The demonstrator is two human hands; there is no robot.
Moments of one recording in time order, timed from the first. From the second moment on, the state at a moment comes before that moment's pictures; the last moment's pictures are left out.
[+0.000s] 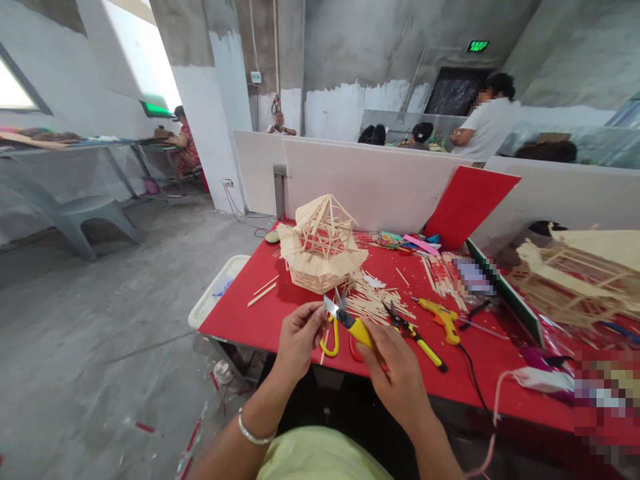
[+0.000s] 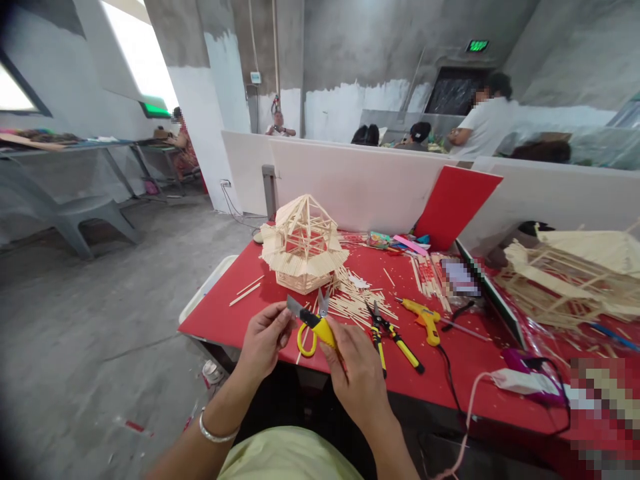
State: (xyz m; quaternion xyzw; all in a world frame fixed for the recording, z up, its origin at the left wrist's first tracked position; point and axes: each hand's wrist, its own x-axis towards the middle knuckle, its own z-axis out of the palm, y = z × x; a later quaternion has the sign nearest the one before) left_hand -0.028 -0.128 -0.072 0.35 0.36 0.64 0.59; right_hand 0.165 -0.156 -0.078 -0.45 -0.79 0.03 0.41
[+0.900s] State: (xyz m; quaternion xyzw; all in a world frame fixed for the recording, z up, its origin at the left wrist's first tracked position) left_hand -0.033 -0.142 -0.077 0.41 0.35 0.61 0.57; right_hand 0.154 -0.156 -0.078 -0.42 -0.82 -0.02 0.40
